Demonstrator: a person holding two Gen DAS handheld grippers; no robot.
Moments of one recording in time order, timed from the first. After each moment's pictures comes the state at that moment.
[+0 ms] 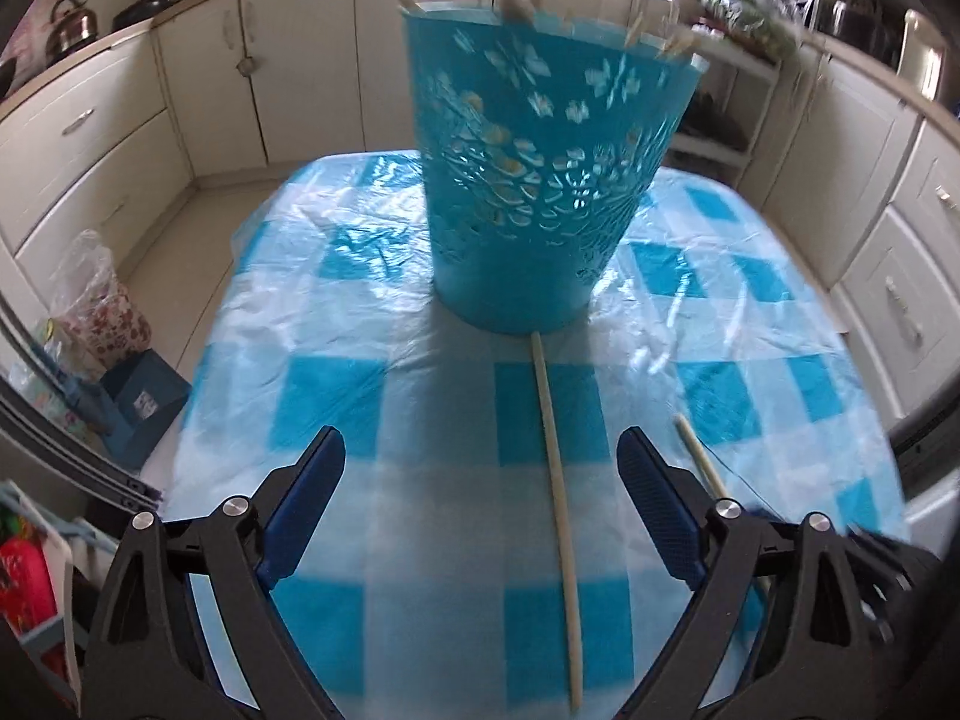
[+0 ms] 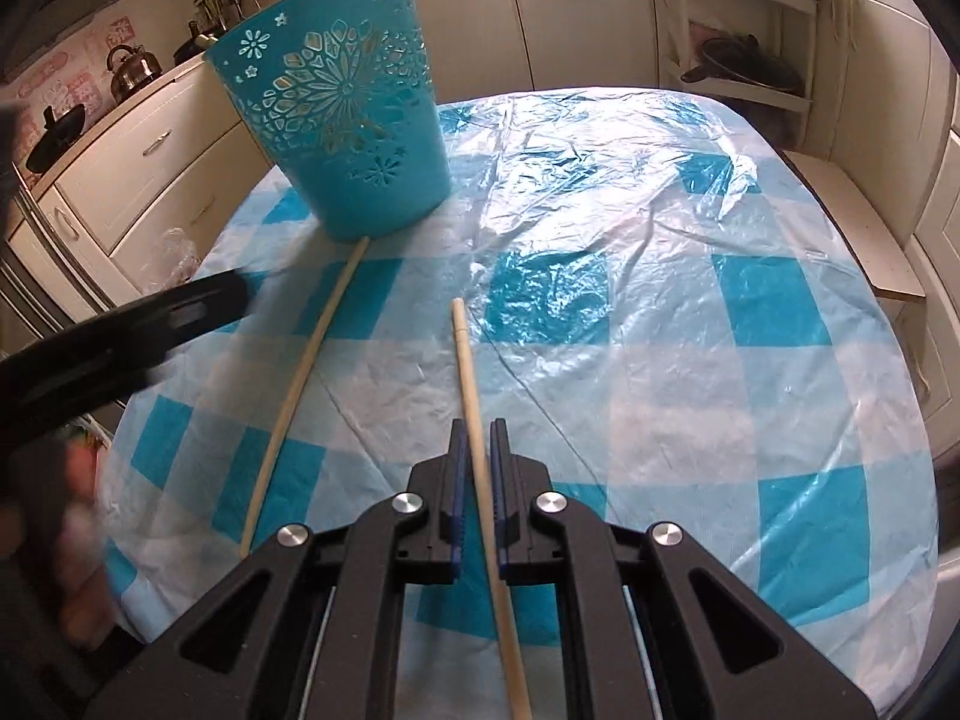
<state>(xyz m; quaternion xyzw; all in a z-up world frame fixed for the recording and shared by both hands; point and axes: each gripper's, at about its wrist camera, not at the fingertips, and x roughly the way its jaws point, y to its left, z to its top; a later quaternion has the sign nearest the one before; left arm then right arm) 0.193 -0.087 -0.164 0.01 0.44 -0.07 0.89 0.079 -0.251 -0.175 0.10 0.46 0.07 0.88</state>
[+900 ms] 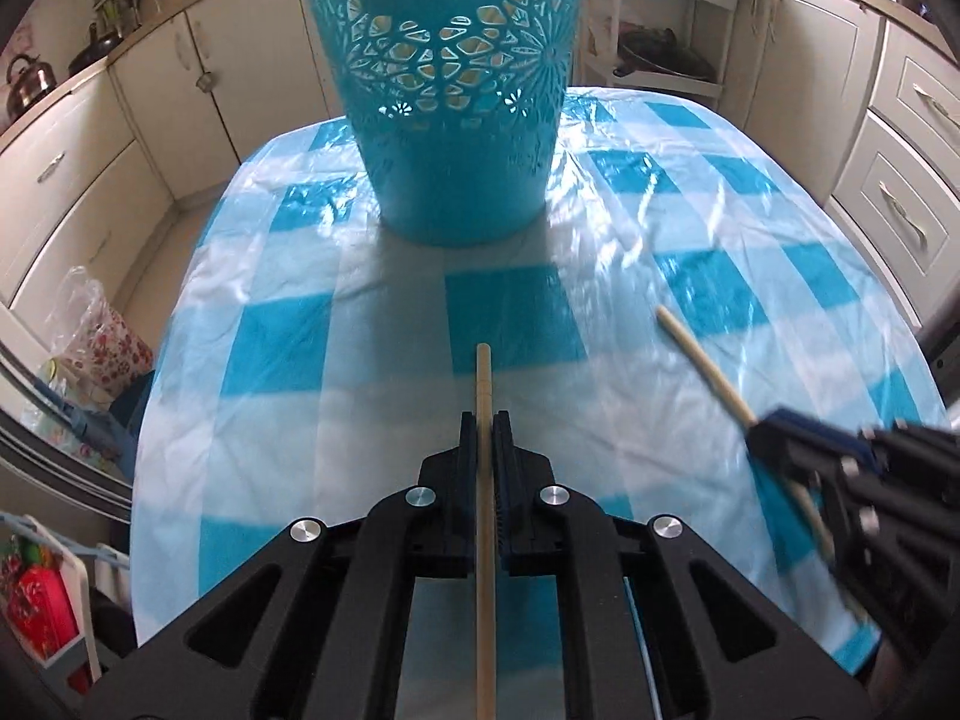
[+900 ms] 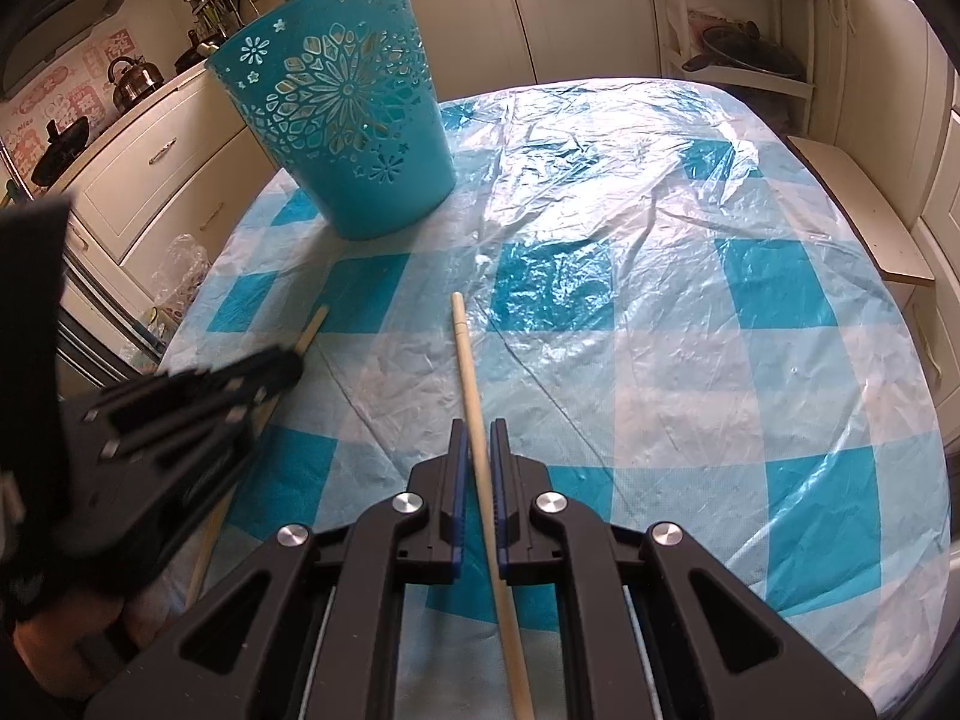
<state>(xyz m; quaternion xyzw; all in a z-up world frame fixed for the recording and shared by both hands) 0.157 -0.107 -0.194 0.08 0.46 -0.10 0.88 0.080 -0.250 -0.175 0.12 0.47 0.07 0.87</state>
